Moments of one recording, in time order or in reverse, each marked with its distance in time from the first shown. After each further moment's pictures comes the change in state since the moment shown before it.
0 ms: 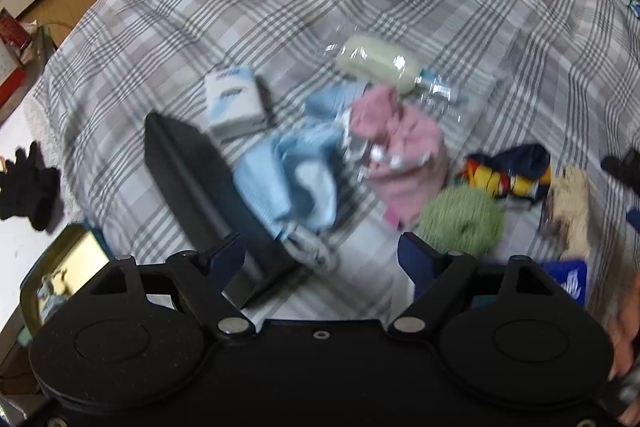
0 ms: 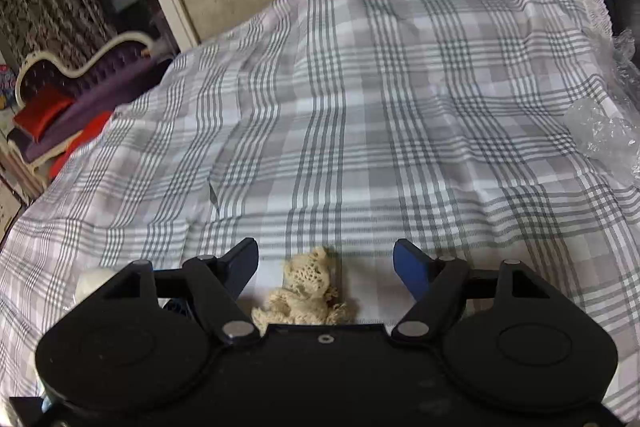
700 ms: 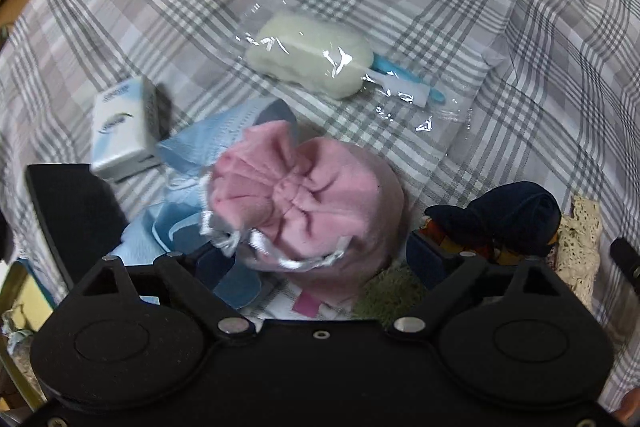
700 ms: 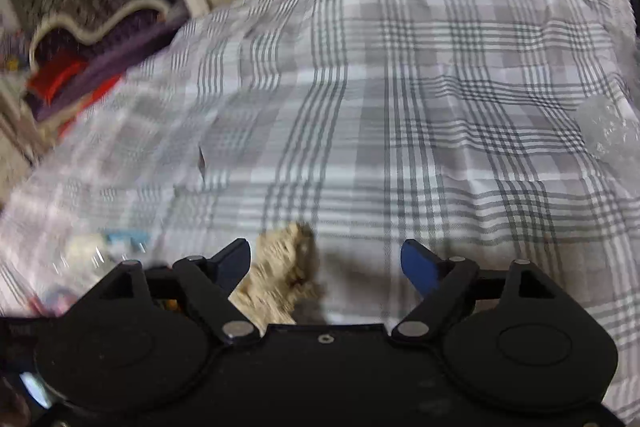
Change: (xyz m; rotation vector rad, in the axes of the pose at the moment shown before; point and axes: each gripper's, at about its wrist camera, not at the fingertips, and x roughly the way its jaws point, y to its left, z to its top) left arm 0.083 -0.058 0.047 0.035 0.154 -0.026; right arm 0.015 -0.019 0.003 -0.135 0.133 0.031
